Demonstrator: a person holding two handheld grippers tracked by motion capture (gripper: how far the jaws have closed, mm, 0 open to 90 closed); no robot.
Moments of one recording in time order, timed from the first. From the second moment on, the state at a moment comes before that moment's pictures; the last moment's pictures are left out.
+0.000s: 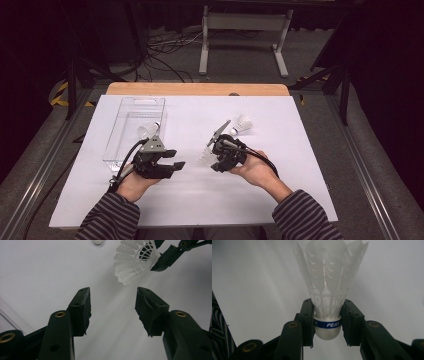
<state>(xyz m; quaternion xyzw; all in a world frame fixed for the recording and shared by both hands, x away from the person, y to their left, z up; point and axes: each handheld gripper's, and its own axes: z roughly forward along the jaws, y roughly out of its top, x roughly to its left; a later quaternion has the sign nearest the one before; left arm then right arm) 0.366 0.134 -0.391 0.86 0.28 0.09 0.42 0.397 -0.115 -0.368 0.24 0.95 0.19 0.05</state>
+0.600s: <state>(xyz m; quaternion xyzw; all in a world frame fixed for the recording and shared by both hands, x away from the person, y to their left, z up) 0.366 0.119 -0.389 0.87 0.25 0.07 0.41 0.397 -0.104 -0.367 0.22 0.95 0.19 0.05</state>
